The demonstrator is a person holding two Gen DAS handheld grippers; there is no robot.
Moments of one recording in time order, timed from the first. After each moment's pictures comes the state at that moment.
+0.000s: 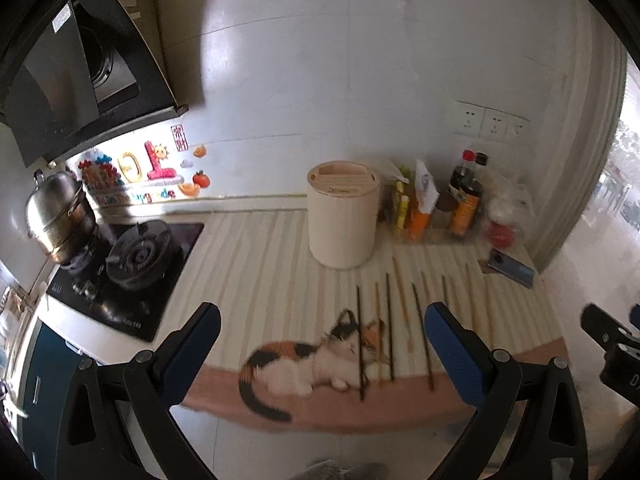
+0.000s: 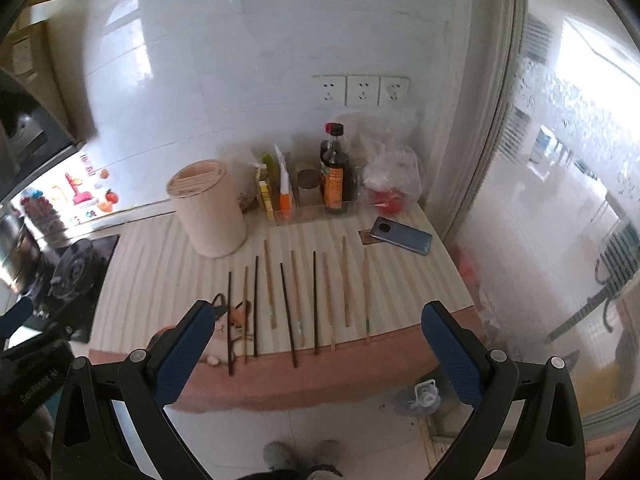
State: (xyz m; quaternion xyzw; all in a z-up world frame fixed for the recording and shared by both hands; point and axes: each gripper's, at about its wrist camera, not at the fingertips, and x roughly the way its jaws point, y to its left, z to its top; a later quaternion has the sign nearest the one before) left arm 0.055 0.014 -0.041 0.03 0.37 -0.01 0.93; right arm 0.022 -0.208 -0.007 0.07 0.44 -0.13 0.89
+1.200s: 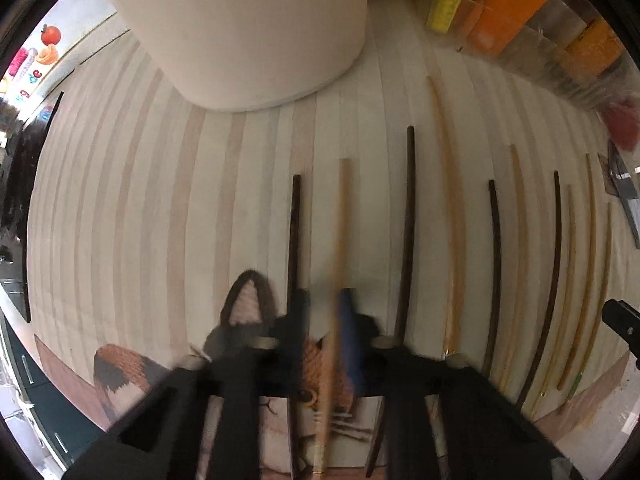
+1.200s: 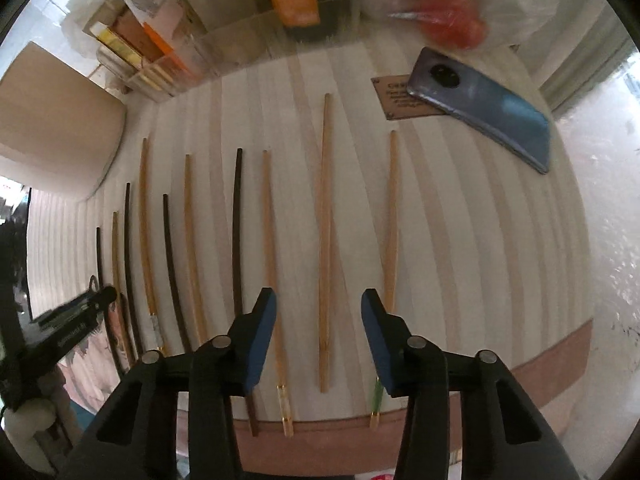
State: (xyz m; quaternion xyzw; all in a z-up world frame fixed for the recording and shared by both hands) left arm 0.260 -0.080 -0.327 0.03 0.67 0.00 0.74; right arm 0.235 -0.335 -0.335 0.13 0.69 -0.05 0.71
